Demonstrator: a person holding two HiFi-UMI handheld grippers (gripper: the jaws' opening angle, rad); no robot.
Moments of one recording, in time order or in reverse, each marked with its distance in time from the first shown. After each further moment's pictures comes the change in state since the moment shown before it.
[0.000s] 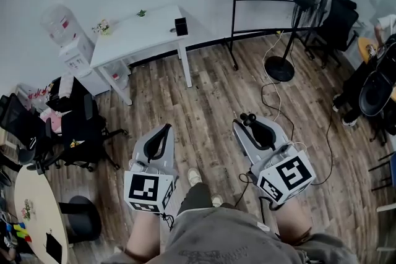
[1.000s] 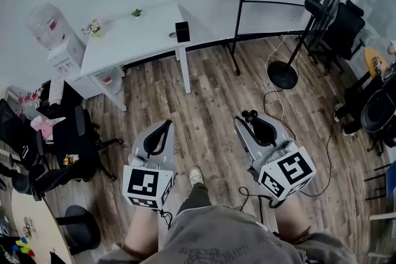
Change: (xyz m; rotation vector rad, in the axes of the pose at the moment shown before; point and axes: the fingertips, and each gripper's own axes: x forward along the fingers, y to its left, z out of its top) left arm 0.157 0.118 -0.013 -0.027 0.034 -0.037; right arm 0.175 -0.091 -0.013 0.023 0.069 -0.013
